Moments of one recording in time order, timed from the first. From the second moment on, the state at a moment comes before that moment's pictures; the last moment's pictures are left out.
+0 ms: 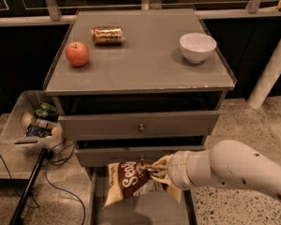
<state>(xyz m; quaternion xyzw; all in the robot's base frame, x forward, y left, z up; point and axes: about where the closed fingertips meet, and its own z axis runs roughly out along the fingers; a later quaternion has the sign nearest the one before) 0.418 -0.061 0.653 -0.62 0.69 0.12 0.35</state>
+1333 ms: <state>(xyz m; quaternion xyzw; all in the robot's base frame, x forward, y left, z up) 0.465 -0.079 0.546 -0.60 0.72 0.11 0.31</state>
